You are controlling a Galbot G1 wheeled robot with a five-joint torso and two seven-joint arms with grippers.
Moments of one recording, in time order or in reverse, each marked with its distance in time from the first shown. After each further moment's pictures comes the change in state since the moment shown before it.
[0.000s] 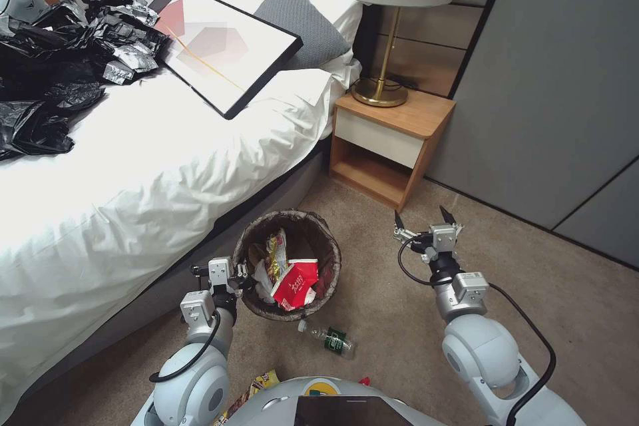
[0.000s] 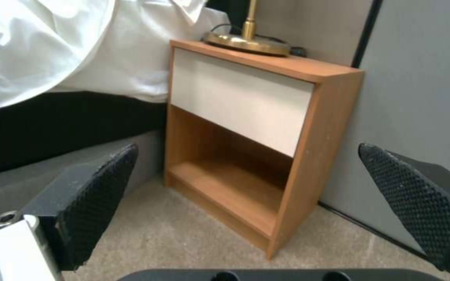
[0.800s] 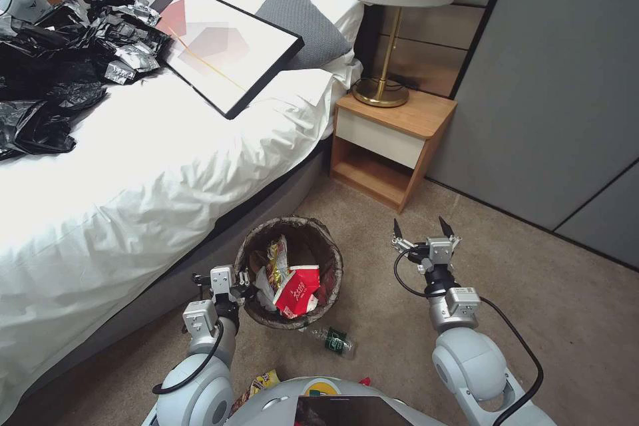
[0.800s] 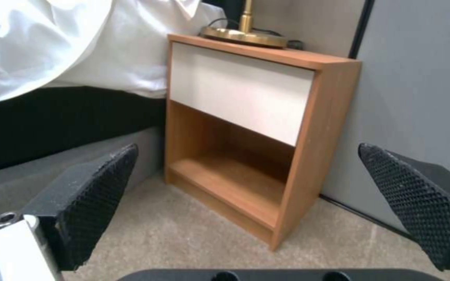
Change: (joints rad) left arm 0.031 -0.024 0.010 0.002 0.018 -0.021 -0.006; right arm -0.027 0.062 -0.011 -0.034 -0.049 0.056 0.000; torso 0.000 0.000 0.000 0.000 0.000
